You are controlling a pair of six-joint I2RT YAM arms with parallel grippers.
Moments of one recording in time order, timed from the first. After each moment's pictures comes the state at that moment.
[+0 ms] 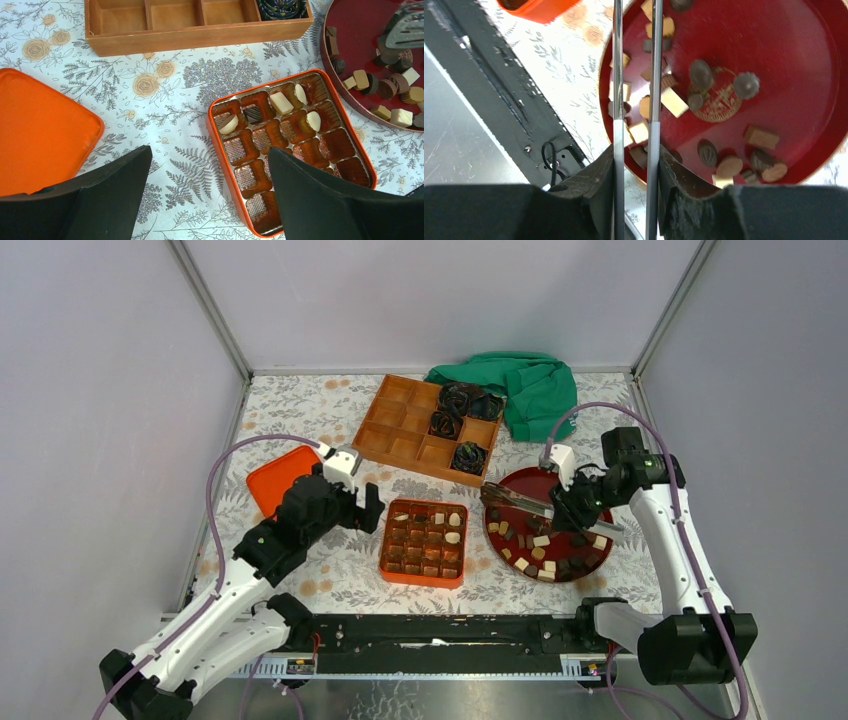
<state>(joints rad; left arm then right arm) -0.61 0.74 0.67 -0.39 -0.09 -0.15 0.02 1.13 1.09 -1.26 -0.57 -0.83</state>
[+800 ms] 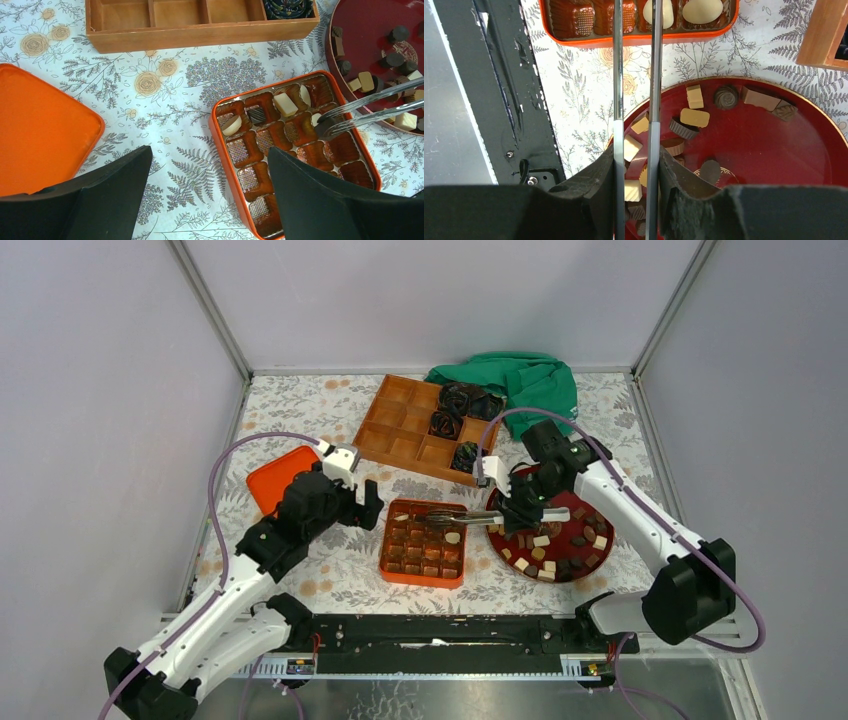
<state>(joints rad) -0.57 0.77 0.67 -0.37 -0.06 -0.15 0.44 1.36 1.15 -1.11 -0.58 -0.87</state>
